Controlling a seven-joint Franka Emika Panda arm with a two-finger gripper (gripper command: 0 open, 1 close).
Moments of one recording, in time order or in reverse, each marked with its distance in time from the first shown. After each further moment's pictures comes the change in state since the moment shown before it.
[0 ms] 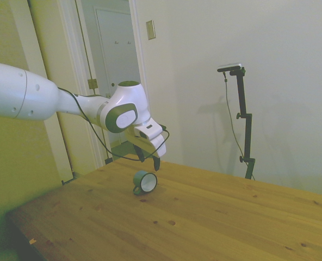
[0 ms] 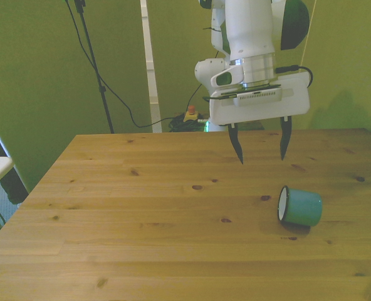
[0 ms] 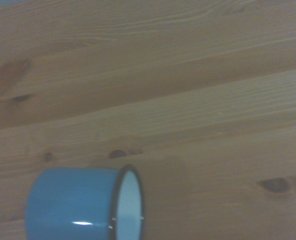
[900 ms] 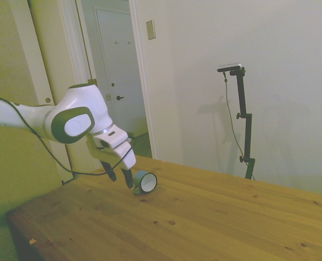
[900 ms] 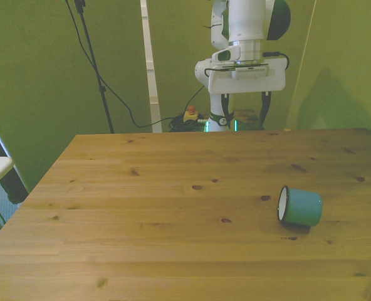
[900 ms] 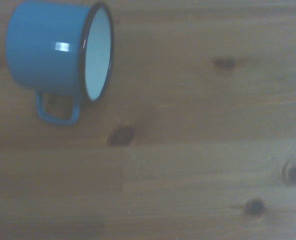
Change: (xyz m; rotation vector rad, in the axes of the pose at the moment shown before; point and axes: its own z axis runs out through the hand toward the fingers) arm -0.074 0.096 -0.059 -0.125 0.103 -0.122
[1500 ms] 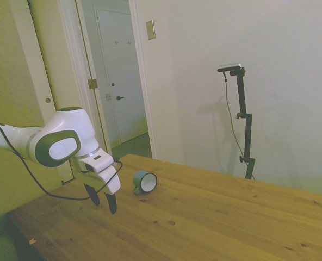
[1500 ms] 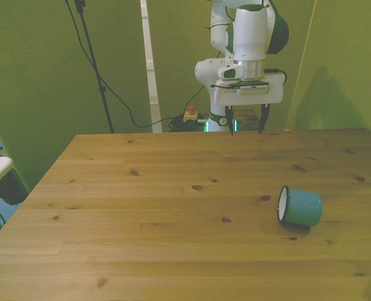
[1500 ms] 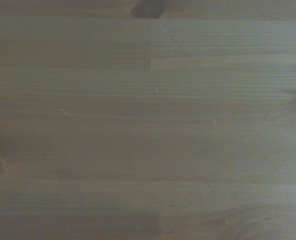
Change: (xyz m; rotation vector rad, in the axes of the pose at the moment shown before) arm -0.082 0.045 0.056 -0.093 -0.074 -0.068
